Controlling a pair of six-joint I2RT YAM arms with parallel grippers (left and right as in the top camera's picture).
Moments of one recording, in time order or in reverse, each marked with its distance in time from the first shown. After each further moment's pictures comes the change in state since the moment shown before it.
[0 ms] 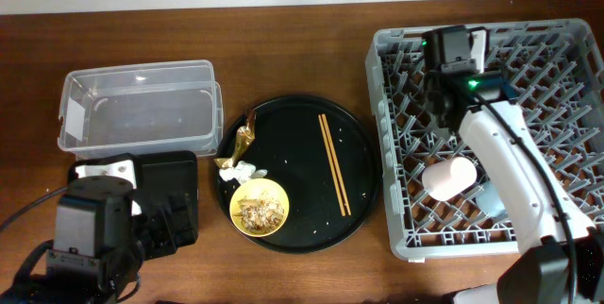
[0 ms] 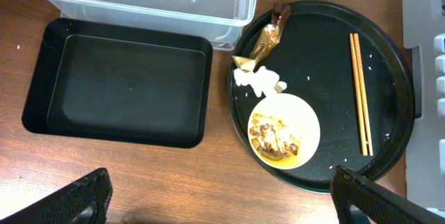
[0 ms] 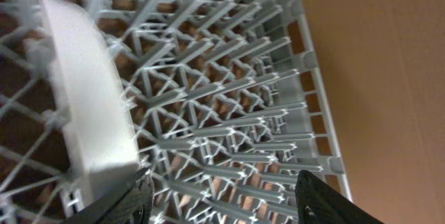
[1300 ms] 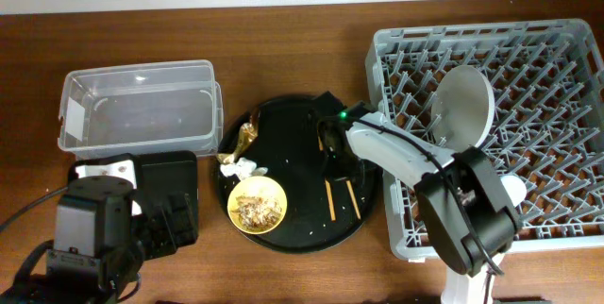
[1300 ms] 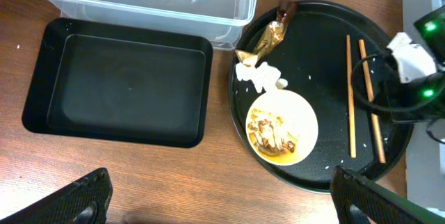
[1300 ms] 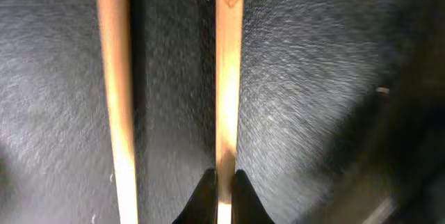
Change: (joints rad) left arm 0.000 0.000 0.000 0.000 0.000 0.000; right arm 0.378 0.350 -0.059 -0.111 -0.747 0.293
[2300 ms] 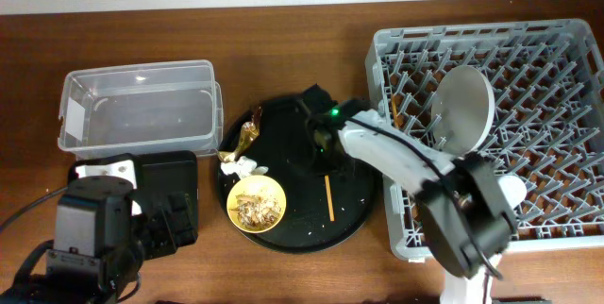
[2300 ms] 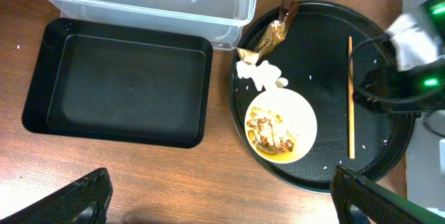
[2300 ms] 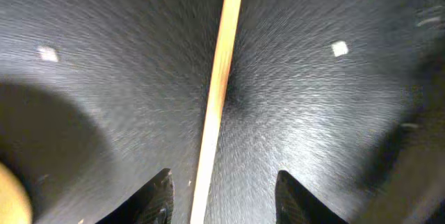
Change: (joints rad) left arm 0.000 0.000 0.000 0.000 0.000 0.000; right arm 0.046 0.032 0.070 0.032 -0.043 0.050
